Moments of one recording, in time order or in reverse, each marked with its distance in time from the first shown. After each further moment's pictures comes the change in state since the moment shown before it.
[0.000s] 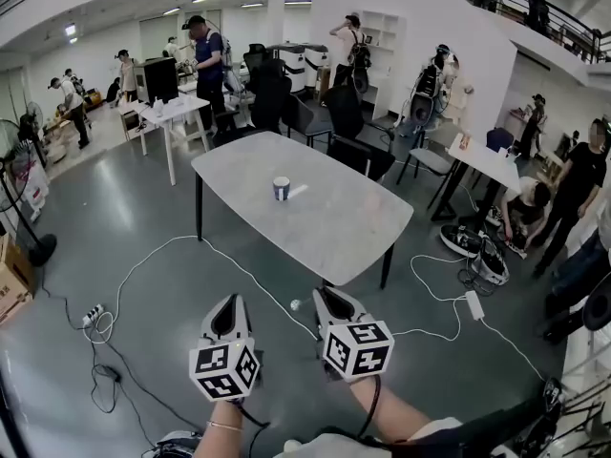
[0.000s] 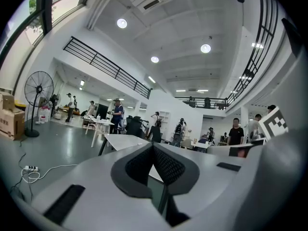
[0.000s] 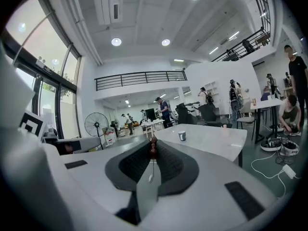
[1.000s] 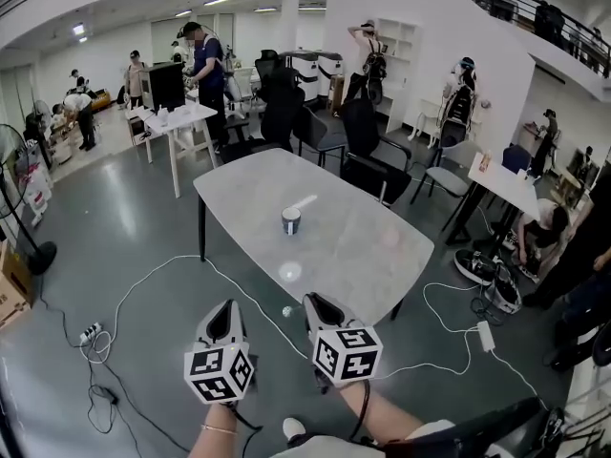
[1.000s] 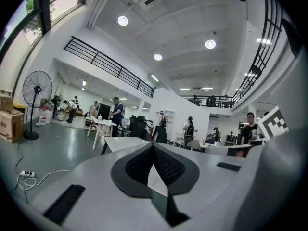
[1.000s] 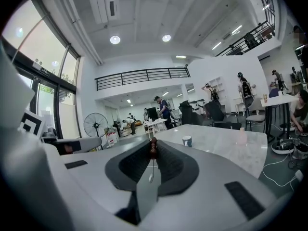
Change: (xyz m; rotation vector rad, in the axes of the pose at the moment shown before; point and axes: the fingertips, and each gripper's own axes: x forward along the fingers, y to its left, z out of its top) left arm 0.130 0.052 0.026 0.006 0.012 0.049; right arm 0.146 -0.029 0.033 0.009 0.025 0.049
